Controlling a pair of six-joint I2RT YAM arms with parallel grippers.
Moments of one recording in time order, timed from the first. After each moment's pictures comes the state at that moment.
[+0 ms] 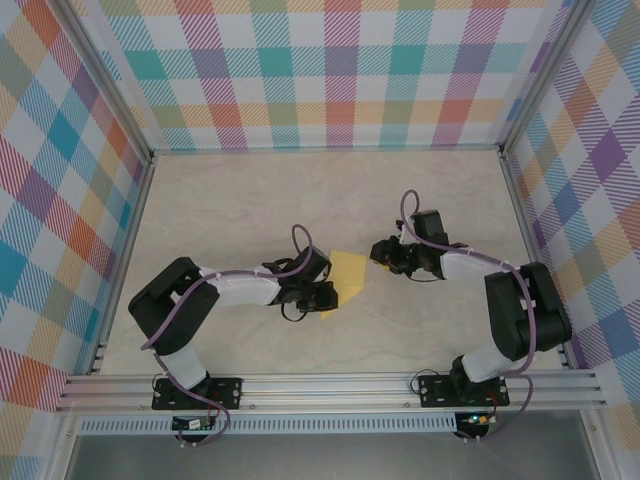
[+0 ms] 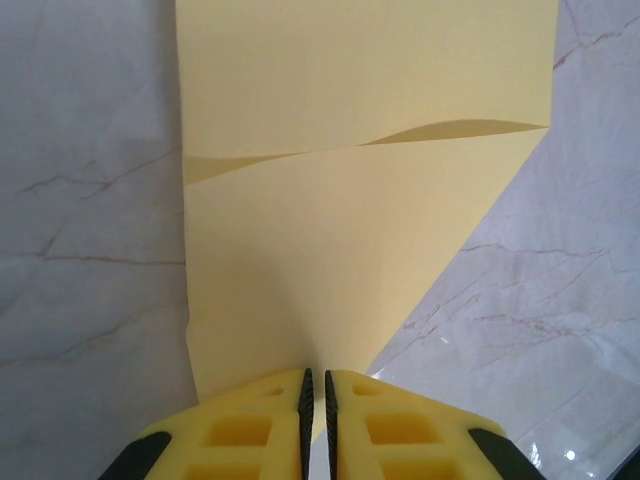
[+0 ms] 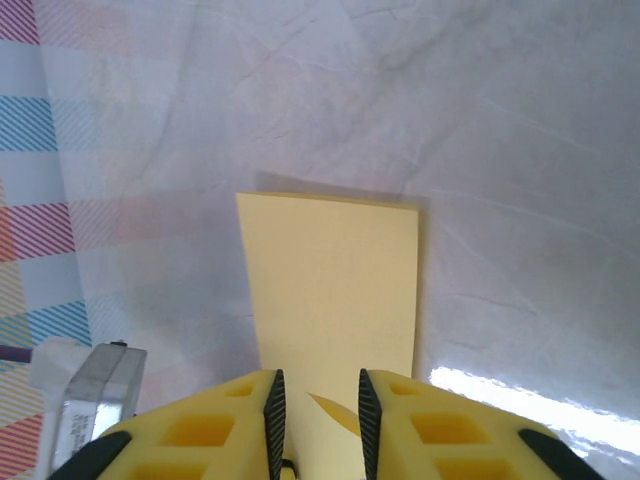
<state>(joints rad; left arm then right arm) -0.84 1.71 0.86 -0.20 0.26 -0.82 0.29 1.53 0.72 -0.07 -0.61 0.72</state>
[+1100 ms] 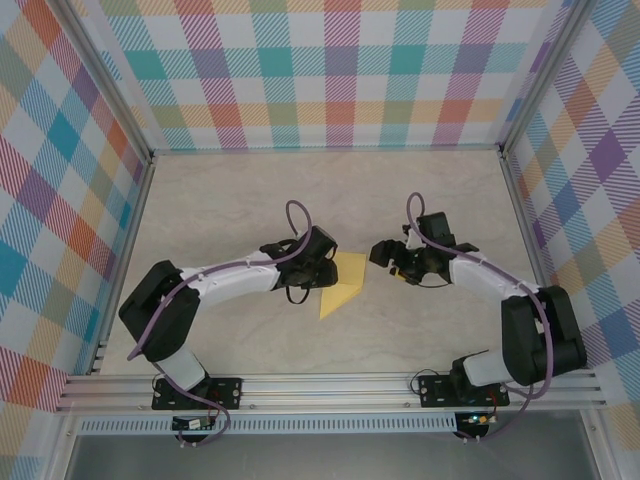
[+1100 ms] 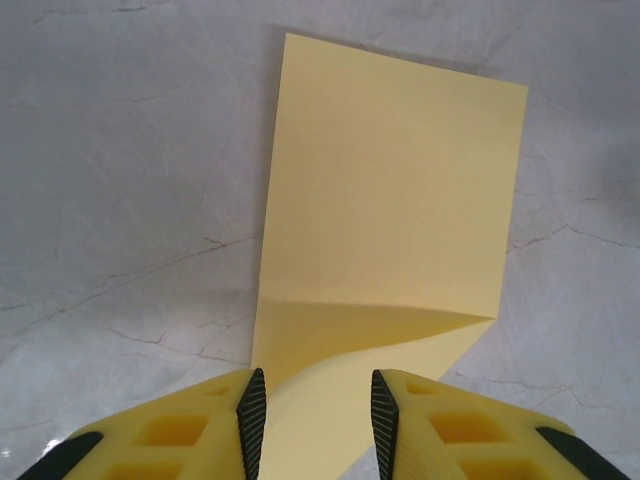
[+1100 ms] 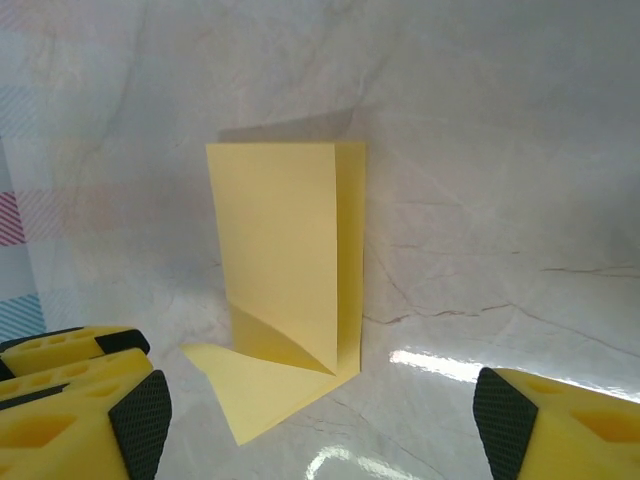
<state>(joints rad) -0.84 1.67 1.06 -0.43 -0.04 -0.84 0.29 1.41 0.73 -0.30 -0.54 0.68</state>
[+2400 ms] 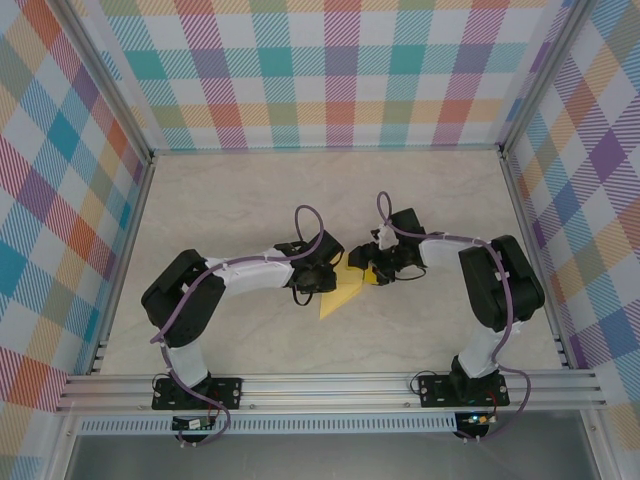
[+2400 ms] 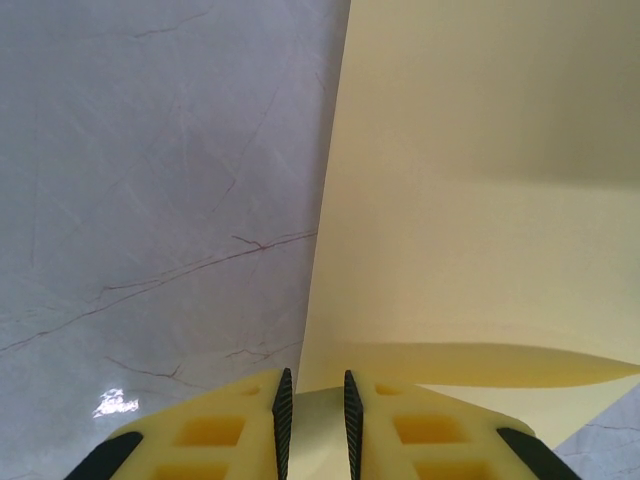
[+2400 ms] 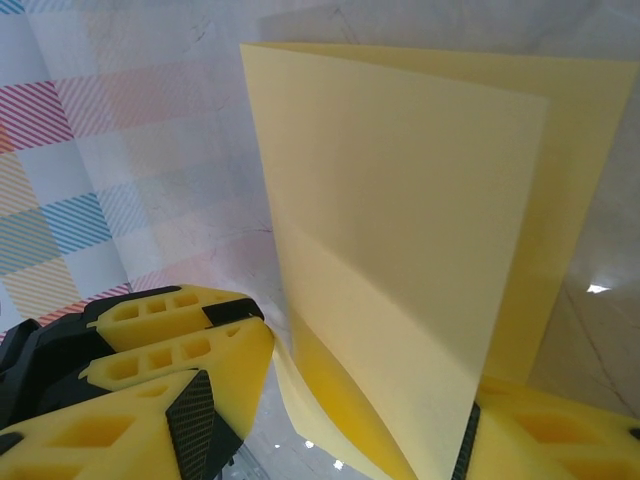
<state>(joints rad) -0.84 1.79 1.10 -0.46 -0.04 -0.84 0.37 1.76 0.87 -0.21 -0.80 0.69</state>
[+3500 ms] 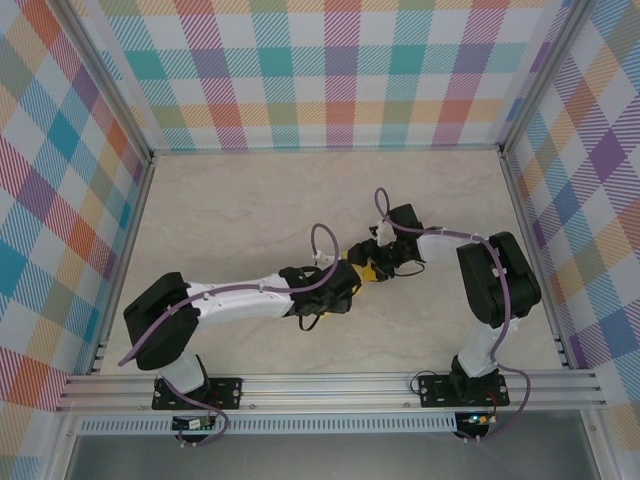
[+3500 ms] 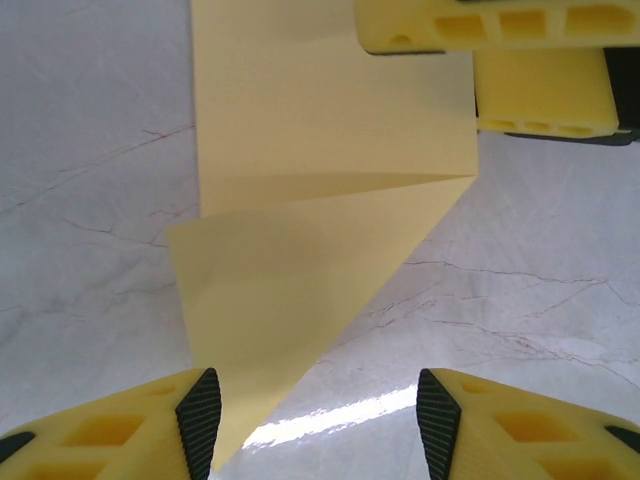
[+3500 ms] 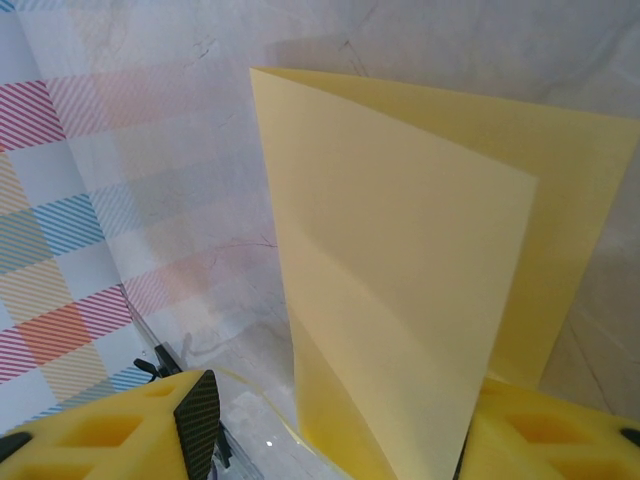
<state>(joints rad) -1.09 1.66 1.07 -0.52 -0.29 -0.87 0.37 1.79 0.93 -0.27 -0.79 0.66</state>
